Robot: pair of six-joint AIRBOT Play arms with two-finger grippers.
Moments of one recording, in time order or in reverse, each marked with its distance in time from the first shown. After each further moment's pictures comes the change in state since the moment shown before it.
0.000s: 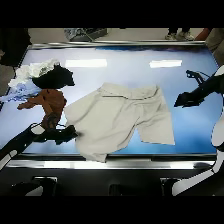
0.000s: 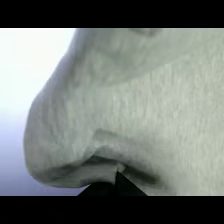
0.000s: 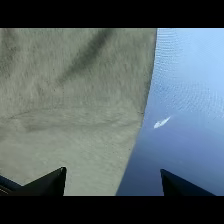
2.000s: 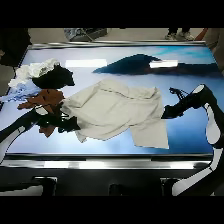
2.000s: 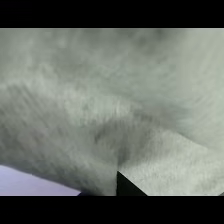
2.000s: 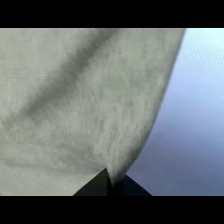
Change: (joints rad) left arm 0.054 -0.290 0.324 -0.018 -0.264 0.218; right arm 0.061 -0.043 -0.330 0.123 -0.214 -0.001
